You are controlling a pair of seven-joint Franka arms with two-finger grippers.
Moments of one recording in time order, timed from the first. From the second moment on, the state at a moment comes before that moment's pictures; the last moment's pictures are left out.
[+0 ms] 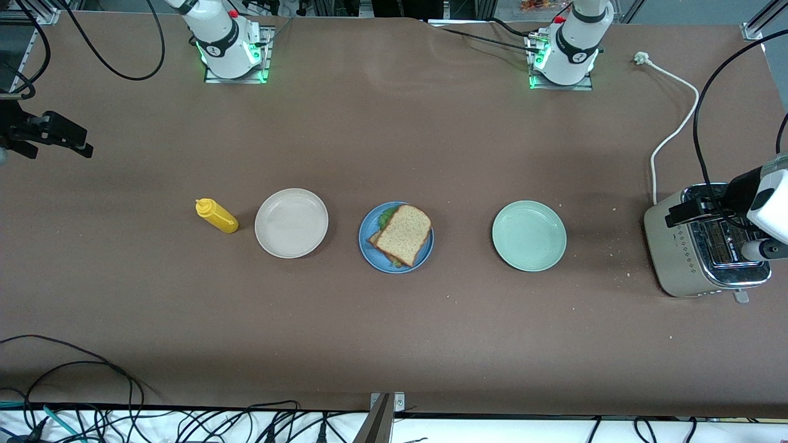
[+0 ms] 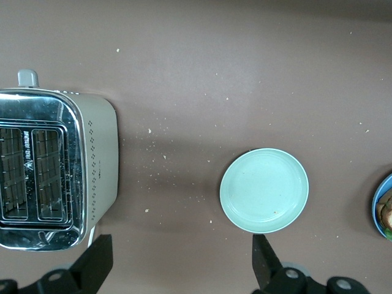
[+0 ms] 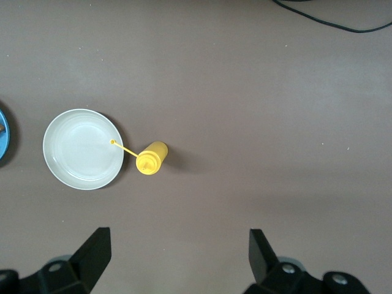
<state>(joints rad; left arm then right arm) 0.29 0.36 -0.33 -1.28 0.08 1.55 -0.17 -0.01 0.03 -0.03 -1.55 0.01 1.58 -0.07</state>
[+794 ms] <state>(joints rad) 0.29 0.36 -0.33 -1.28 0.08 1.55 -0.17 -0.01 0.03 -0.04 -1.55 0.00 1.58 -0.07</state>
